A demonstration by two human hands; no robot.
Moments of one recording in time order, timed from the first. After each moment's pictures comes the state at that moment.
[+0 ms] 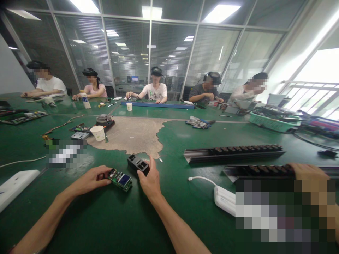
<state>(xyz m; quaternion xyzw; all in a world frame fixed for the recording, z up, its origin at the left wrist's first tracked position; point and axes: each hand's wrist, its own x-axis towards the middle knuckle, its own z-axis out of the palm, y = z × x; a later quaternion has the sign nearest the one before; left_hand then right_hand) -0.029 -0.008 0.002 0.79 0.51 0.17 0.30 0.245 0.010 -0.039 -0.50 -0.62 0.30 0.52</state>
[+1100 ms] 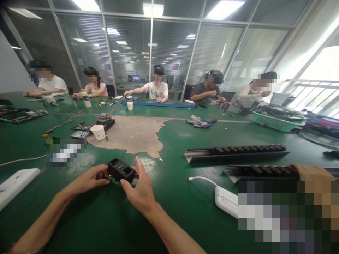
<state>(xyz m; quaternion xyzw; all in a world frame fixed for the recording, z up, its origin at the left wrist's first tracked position) -0.029 -0.007 -0.003 0.77 0.51 0.19 0.32 0.226 -0.033 -0.006 -0.39 -0.70 0.34 0.50</state>
